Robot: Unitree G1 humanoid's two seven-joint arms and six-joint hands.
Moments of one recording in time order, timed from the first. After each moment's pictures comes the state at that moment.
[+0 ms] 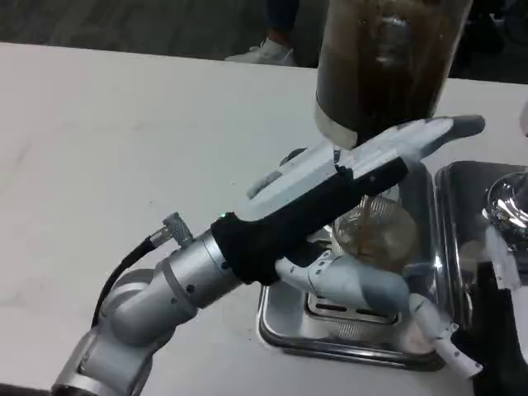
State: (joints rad) left arm -0.35 0.27 -0.31 0.34 0.10 -0.89 -0.46; right arm 0.39 -0.17 0.16 -0.09 -0.51 -0.10 -0.41
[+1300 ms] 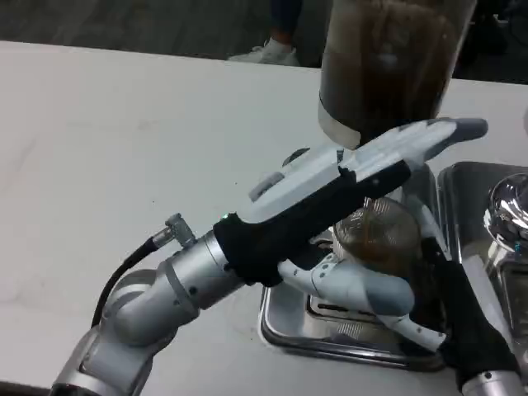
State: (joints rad) left arm -0.36 0.27 -0.31 0.35 0.13 -0.90 -0.43; right arm 0.22 -0.16 0.13 0.08 -0.30 -0.27 -0.13
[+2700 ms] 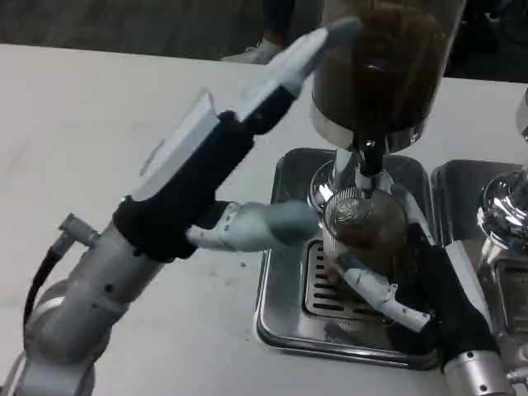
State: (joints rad) left arm -0.21 0.32 -0.08 0.16 0.08 -0.88 -0.30; right arm 0.11 -0.13 0.13 0.21 -0.25 -0.30 -0.11
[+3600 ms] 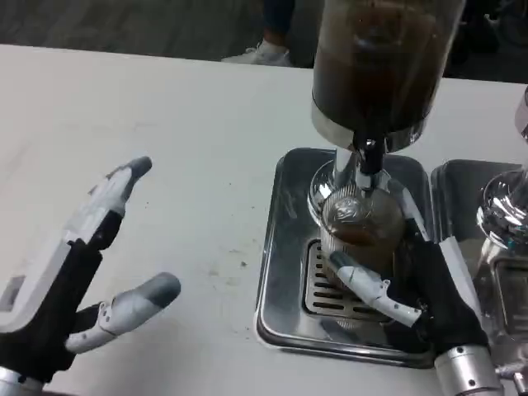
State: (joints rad) left arm 0.16 0.41 0.18 0.35 0.41 -0.91 0.03; right arm 0.04 -0.11 0.12 0.35 -0.28 -0.41 -0.17
